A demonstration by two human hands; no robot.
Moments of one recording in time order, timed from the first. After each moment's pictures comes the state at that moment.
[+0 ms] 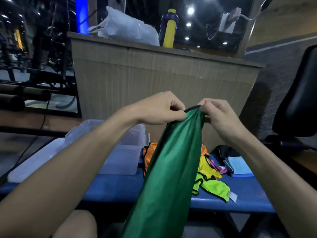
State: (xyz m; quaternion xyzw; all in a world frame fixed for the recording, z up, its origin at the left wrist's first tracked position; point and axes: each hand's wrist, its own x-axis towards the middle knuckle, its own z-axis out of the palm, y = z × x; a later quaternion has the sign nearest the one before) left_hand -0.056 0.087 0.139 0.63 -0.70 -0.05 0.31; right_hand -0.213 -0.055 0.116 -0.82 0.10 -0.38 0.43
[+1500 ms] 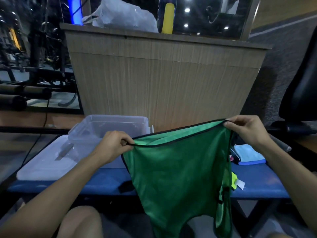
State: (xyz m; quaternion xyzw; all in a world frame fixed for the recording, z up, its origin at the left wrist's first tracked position) left_hand 0.064 0.130 -0.039 0.77 -0.55 0.05 0.33; right_hand -0.265 -0.176 0.024 -0.79 0.25 -0.42 0.37
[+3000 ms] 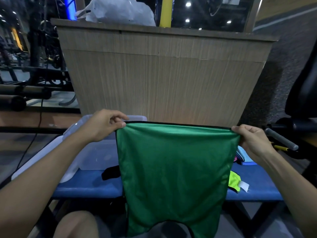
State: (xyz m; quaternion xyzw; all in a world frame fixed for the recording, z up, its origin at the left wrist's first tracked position) left_hand 0.095 0.118 0.020 0.76 -0.55 0.02 0.35; right_hand -0.269 -0.190 -0.014 -0.62 0.23 -0.42 0.62
